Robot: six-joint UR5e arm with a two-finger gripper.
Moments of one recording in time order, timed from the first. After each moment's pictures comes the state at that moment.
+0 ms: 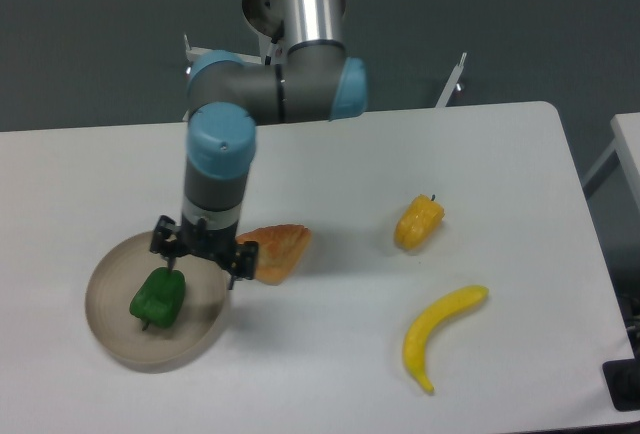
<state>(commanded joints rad) 1.87 -2.08 -1.46 -1.00 1.34 0.26</state>
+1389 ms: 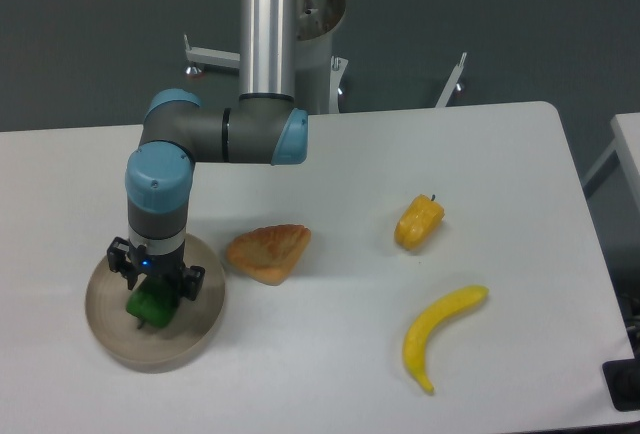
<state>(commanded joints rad) 1.81 -2.17 -1.45 -0.91 1.36 0.27</state>
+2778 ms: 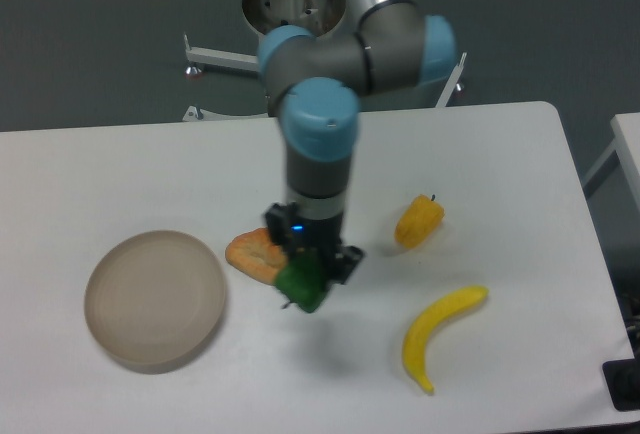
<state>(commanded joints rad) 2.20 -2.07 -1.24 -1.22 1.54 1.08</state>
